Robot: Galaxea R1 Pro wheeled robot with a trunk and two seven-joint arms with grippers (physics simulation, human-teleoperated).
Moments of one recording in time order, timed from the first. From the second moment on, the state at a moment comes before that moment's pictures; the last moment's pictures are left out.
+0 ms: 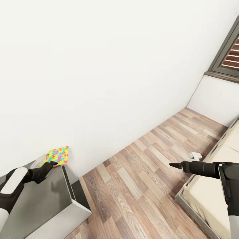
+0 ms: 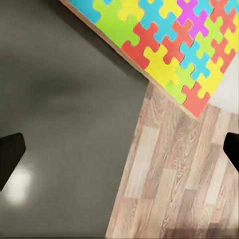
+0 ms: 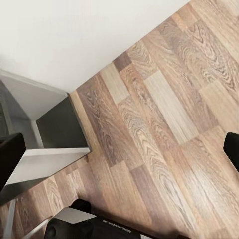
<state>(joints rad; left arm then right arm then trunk) -0.61 0.40 0.09 -0.92 1.30 0.63 0.45 -0.54 -0.24 -0.40 -1.40 0.39 1.04 1.17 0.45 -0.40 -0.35</state>
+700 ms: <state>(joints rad) -0.42 0.34 0.27 -1.40 1.31 0.64 0.44 -0.56 -0.24 -0.40 -1.31 0.39 1.04 1.14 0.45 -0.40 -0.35</state>
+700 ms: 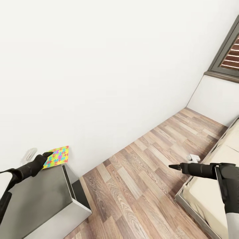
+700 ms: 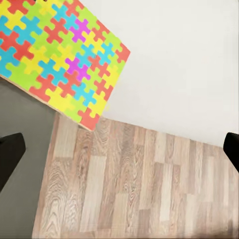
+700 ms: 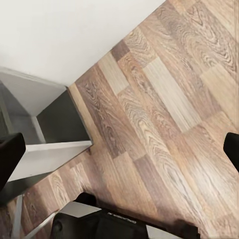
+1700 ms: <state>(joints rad) -0.47 0.04 -0.06 -1.60 1.31 0.70 0.75 -0.97 -0.16 -0.57 -0.50 0.31 0.91 0.64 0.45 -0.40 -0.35</state>
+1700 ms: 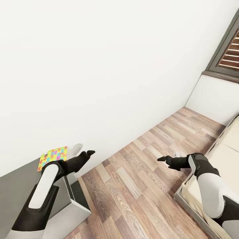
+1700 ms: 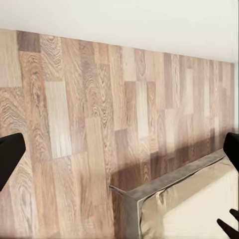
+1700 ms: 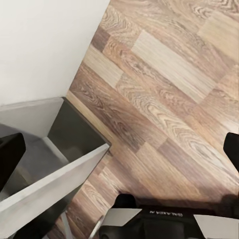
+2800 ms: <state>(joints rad) -0.48 0.03 -0.05 -1.61 1.33 0.71 0.76 -1.00 -0.11 -0.59 -0.47 0.31 0.87 0.62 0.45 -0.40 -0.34</state>
